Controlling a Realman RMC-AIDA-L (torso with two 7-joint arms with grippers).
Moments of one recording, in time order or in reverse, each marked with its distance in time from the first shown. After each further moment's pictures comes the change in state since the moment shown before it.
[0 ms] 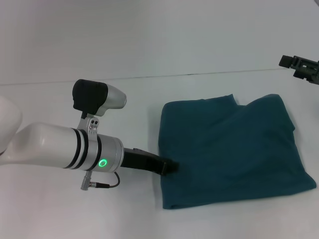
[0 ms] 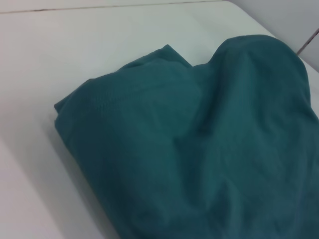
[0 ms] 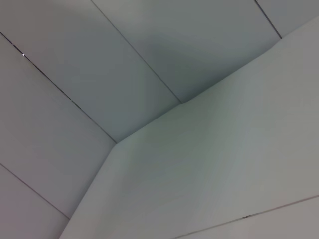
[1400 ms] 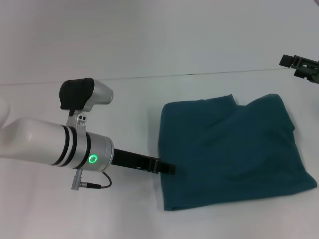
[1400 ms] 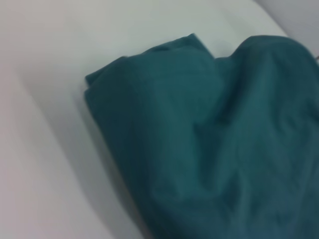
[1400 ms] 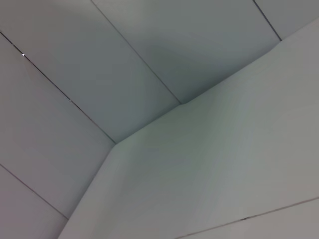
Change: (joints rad) left arm 0.015 0.027 -0.015 0.045 0.046 0.081 -0.184; right arm 0.003 -0.004 0.003 0.008 0.001 0.002 -0.012
